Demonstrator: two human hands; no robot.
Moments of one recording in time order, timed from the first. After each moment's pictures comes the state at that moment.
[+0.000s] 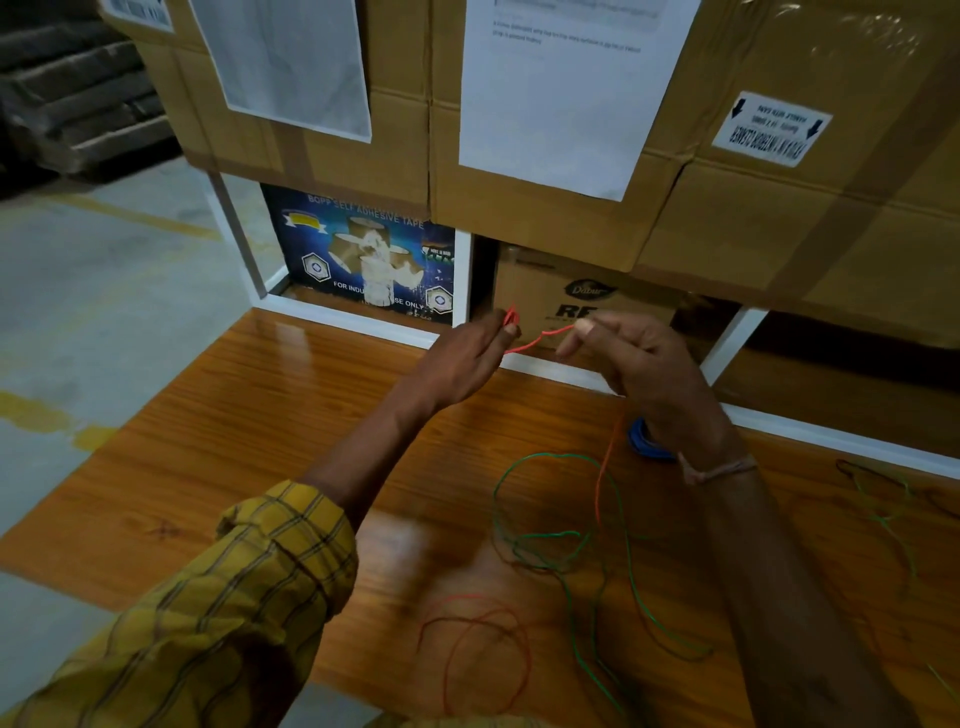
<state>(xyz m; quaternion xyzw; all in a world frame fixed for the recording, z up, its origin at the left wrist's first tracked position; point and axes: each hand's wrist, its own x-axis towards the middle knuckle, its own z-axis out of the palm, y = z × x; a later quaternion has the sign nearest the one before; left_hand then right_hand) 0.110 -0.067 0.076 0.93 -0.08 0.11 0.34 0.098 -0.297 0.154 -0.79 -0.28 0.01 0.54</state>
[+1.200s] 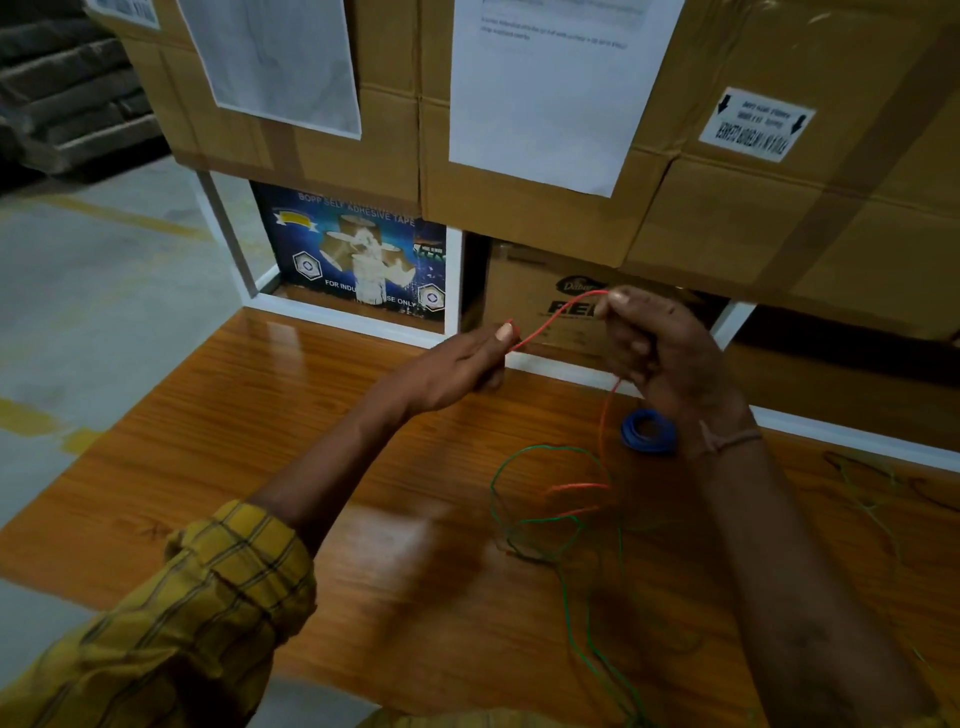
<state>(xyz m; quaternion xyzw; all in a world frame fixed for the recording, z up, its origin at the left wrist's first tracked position) 0.077 -0.066 0.098 0.89 -0.11 -0.04 0.44 0.128 -0.319 0.150 -0.60 -0.22 0.20 0.75</state>
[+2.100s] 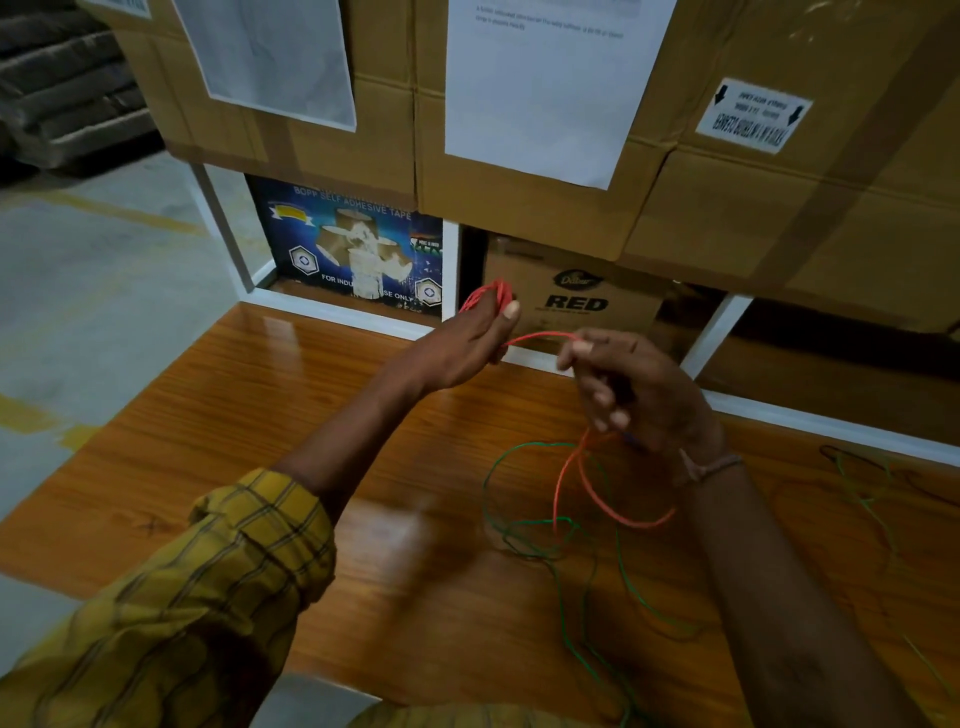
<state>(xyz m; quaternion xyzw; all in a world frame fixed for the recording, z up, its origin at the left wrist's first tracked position) 0.097 -0.075 0.101 0.91 -0.11 0.03 0.40 0.101 -0.317 0.130 -0.61 -0.26 0.28 0.69</state>
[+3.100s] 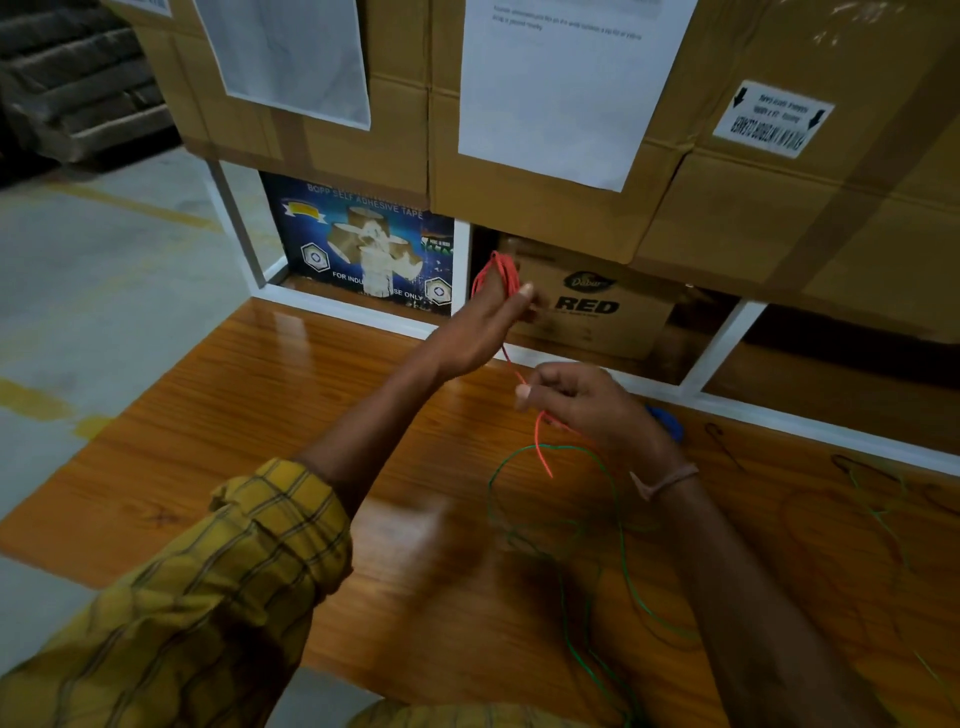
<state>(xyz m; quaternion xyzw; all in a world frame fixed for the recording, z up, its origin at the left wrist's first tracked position) 0.111 -0.082 0.108 0.86 -0.07 0.04 0.51 0.098 -0.282 0.096 -0.81 -0.27 0.19 0.49</state>
